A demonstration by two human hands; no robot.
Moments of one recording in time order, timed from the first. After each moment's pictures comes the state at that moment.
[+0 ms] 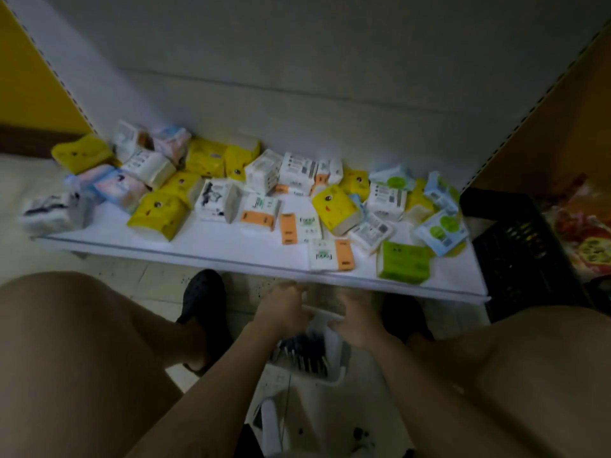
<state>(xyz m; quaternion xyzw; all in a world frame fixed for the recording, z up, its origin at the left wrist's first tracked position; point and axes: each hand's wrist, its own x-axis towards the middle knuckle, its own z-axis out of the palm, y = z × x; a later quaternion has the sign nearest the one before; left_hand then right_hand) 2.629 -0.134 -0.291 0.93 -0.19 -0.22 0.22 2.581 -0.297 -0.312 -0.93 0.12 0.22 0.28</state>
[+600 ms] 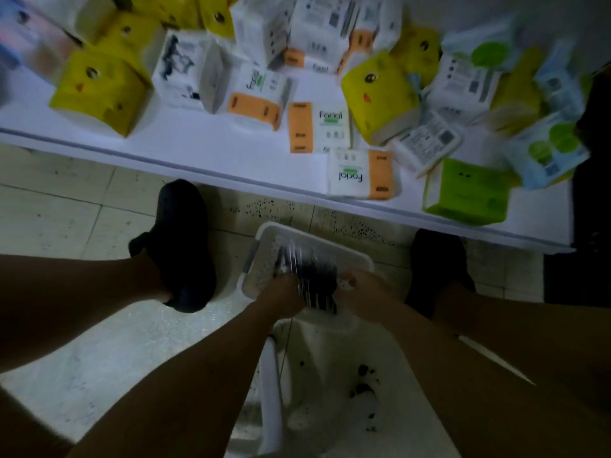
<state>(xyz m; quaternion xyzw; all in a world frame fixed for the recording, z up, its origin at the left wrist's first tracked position) 2.610 -0.132 -0.488 0.85 -0.03 -0.46 0.26 2.589 -0.305 -0.429 -0.85 0.15 0.40 0.31</state>
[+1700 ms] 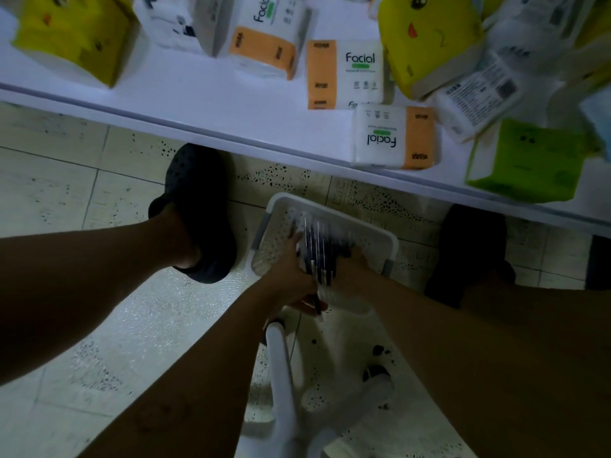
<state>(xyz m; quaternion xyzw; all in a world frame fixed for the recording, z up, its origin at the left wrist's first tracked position) 2.610 -0.118 -0.444 0.62 0.23 -0.52 0.55 2.599 -0.270 -0.528 -0.81 0.15 0.52 0.22</state>
